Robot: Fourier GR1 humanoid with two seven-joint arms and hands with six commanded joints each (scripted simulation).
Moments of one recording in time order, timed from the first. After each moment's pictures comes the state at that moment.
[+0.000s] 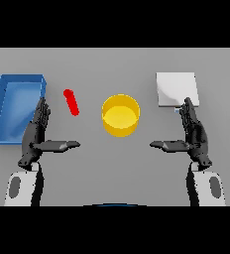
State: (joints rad) left arm 0.00 0.00 0.00 -1.57 0.00 0.00 0.00; right arm 0.00 0.00 0.00 -1.57 0.00 0.00 0.00
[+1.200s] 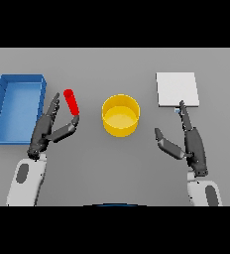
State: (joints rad) left arm -0.14 0.07 -0.06 -1.40 -0.17 0.00 0.00; right arm 0.09 -0.05 0.13 -1.69 0.26 -0.07 -0.08
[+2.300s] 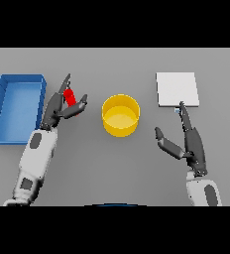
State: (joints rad) left arm -0.50 0.05 0.05 -0.91 -0.16 0.02 -0.16; right arm 0.08 -0.04 0.12 -1.67 0.26 -0.08 -0.07
